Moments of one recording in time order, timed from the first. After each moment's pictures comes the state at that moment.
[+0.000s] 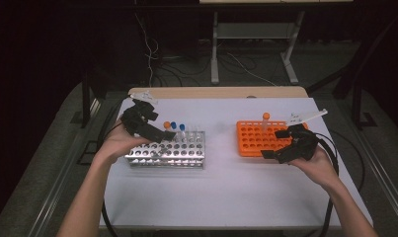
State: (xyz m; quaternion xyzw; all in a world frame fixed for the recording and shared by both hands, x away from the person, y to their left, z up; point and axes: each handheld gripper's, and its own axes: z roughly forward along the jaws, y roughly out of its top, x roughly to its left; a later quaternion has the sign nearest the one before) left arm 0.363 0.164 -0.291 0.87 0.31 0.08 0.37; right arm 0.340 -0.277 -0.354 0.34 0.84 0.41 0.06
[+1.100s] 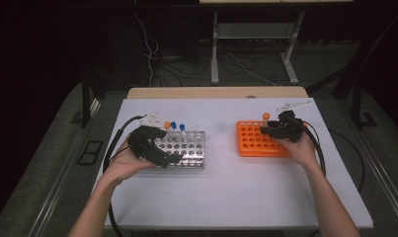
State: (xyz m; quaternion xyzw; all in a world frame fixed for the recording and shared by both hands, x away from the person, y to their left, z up) left arm 0.324 0.151 -0.317 0.88 0.28 0.07 0.39; right arm 0.420 -0.284 -0.406 0.42 0.81 0.38 0.15
